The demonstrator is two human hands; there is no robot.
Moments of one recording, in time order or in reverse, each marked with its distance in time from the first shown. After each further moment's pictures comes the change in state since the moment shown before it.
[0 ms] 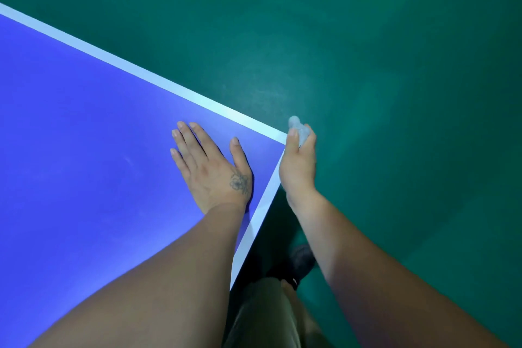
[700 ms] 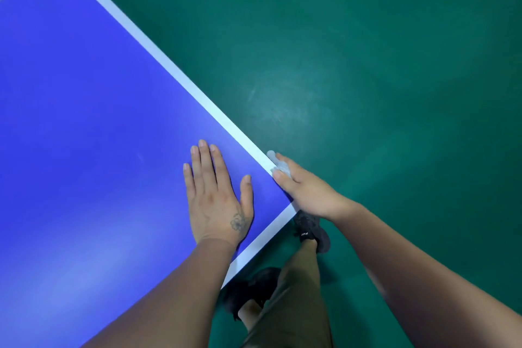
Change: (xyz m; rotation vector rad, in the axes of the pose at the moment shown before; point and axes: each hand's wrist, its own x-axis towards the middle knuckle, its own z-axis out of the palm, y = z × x) left_hand 0.001 0.004 -0.006 0.070 -0.059 -0.008; right_hand 0.086 -0.061 -0.017 -0.866 -0.953 -0.001
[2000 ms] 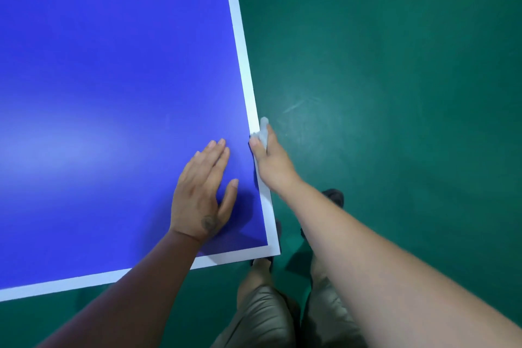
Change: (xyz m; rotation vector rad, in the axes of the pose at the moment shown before) left_hand 0.016 0.006 -0.007 -0.358 0.266 -0.201; right_hand 0.104 -0.119 -0.007 -0.223 -0.113 -0.166
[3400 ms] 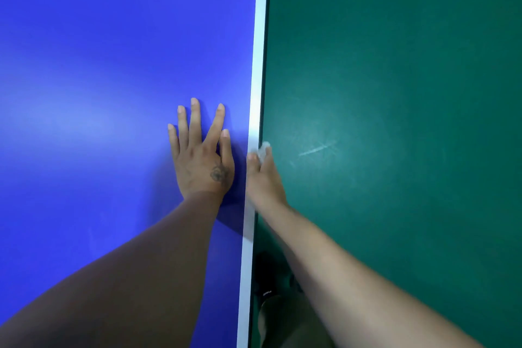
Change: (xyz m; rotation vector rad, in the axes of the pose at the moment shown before) left_hand 0.249 -0.038 0.017 0.219 0.078 -0.606; right_hand 0.141 -0.114 -0.028 0.006 -0.068 0.124
